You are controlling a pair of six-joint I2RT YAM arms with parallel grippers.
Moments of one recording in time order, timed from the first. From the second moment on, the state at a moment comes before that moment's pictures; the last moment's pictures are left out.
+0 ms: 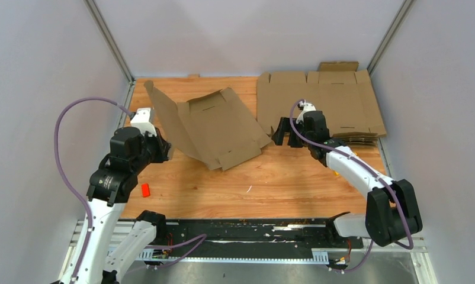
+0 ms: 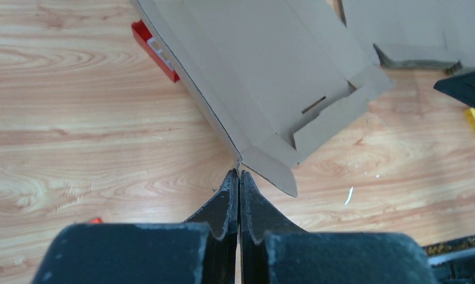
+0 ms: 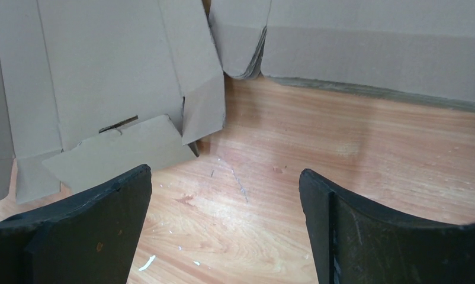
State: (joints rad) left arm -0.25 0.70 1.02 -0.81 -0.01 -0.29; right arm 0.35 1.31 0.81 -0.10 -0.11 0.39
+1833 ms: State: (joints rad) left arm -0.25 0.69 0.89 -0.79 -0.22 -0.23; right arm 0.40 2.11 1.53 -0.28 -0.36 0.28
